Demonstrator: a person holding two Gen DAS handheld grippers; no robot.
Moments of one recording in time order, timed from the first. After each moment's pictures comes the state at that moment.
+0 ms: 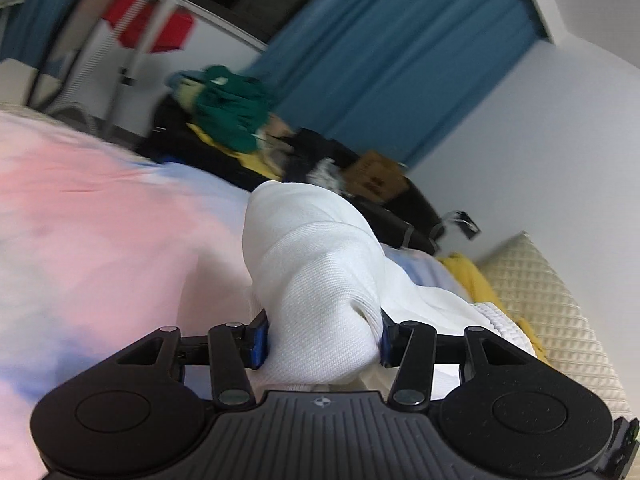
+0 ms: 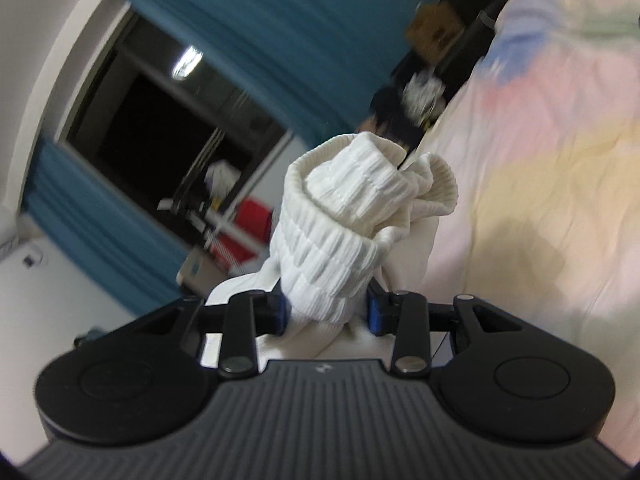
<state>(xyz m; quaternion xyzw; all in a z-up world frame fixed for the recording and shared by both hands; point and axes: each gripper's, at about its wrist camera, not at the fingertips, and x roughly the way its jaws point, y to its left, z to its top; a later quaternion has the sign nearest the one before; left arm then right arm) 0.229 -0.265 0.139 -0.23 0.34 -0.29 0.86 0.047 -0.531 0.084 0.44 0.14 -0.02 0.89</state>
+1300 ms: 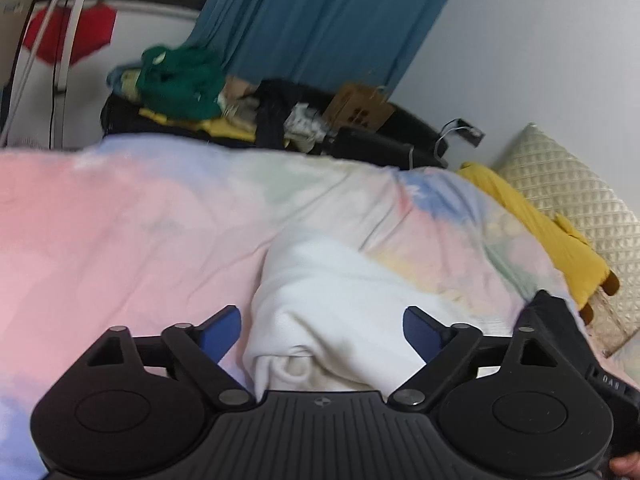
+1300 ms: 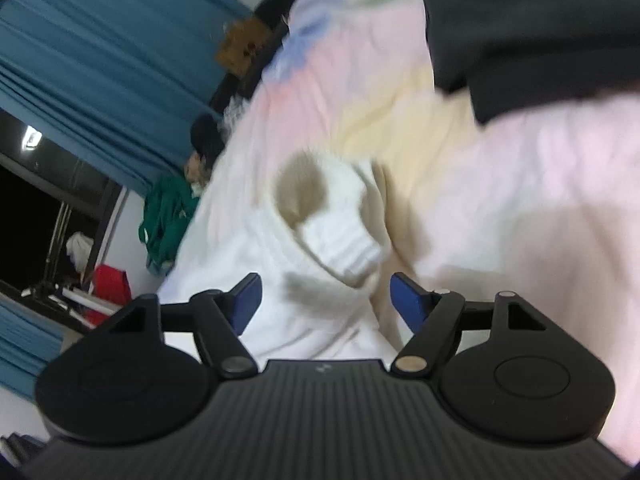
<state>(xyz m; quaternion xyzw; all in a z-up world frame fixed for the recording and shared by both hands) 0.260 -0.351 0.045 -0.08 0.35 -0.33 0.87 0.023 -0.602 -0.049 0.51 0.20 -0.24 0.80</state>
